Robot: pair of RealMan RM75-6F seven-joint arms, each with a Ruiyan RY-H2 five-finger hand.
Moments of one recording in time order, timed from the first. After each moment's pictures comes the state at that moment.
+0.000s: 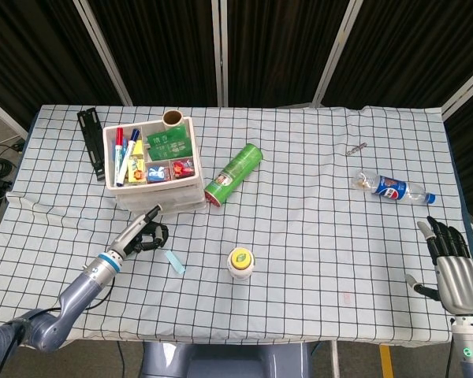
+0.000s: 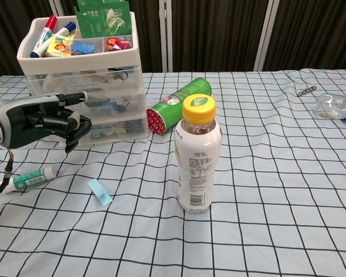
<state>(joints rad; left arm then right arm) -0.60 -1.42 -0.16 -1.53 1.35 0.80 -0.84 0.09 -1.14 0.08 -1.58 -1.50 1.49 0.04</state>
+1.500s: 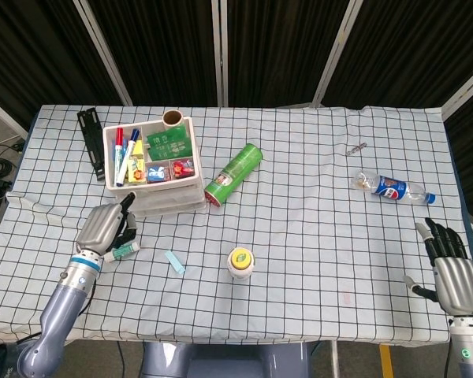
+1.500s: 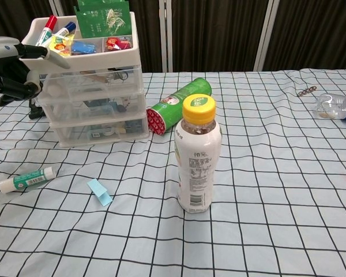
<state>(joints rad) -0.55 -1.29 -0.24 -1.96 0.94 1.14 0.31 0.09 -1.14 0.07 -1.59 -1.50 1.48 0.04</state>
